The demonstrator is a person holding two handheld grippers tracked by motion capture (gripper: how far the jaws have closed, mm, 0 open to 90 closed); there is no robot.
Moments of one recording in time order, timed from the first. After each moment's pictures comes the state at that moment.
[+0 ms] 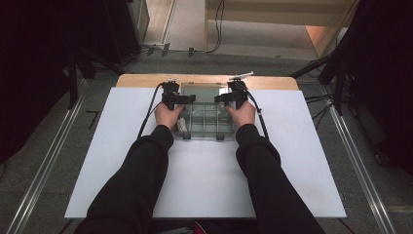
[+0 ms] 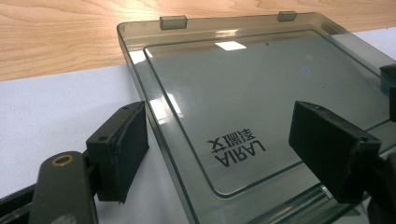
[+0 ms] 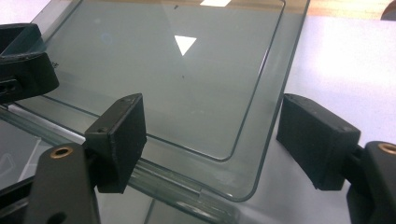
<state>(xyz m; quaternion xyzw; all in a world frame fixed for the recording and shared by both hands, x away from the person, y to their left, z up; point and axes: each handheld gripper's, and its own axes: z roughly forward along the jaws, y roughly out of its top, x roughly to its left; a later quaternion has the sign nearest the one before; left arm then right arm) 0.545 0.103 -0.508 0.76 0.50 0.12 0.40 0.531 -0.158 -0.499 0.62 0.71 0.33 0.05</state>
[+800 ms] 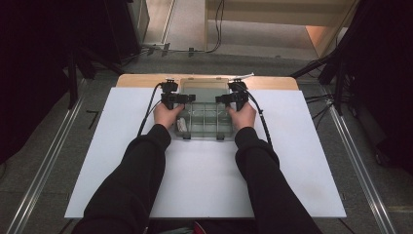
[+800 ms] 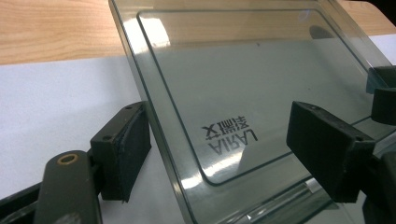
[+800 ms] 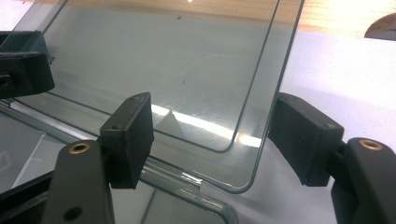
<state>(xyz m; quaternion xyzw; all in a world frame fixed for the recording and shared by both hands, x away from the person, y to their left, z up) 0.546 0.106 -0.504 0.75 0.52 0.08 0.41 0.522 -0.158 -0.497 0.60 0.72 0.34 0.08</state>
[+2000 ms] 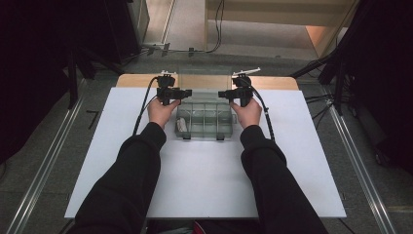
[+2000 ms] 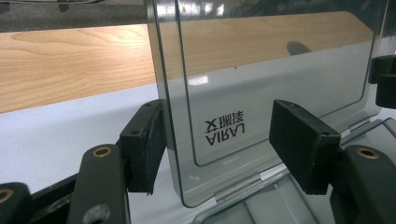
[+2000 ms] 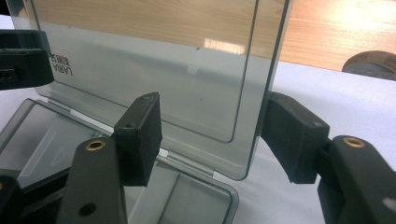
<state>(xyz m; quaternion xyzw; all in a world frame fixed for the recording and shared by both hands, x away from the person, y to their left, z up) 0.532 0.114 -0.464 0.76 0.49 0.10 0.42 0.509 -0.168 -0.463 0.58 0.72 0.37 0.09</state>
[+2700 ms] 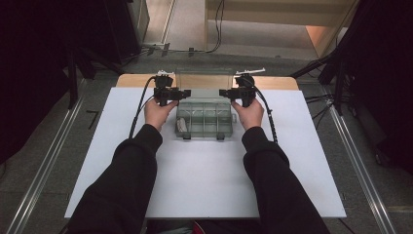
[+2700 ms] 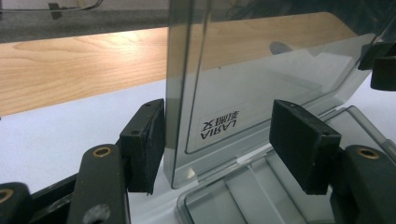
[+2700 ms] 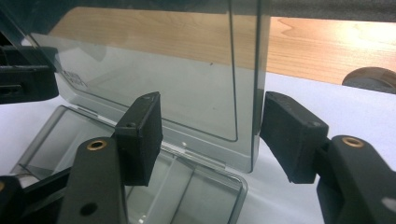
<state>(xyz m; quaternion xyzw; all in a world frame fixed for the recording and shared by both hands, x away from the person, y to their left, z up) 0.517 0.121 -0.450 0.77 0.47 0.10 0.42 0.495 -0.173 -0.452 0.57 0.71 0.41 0.10</state>
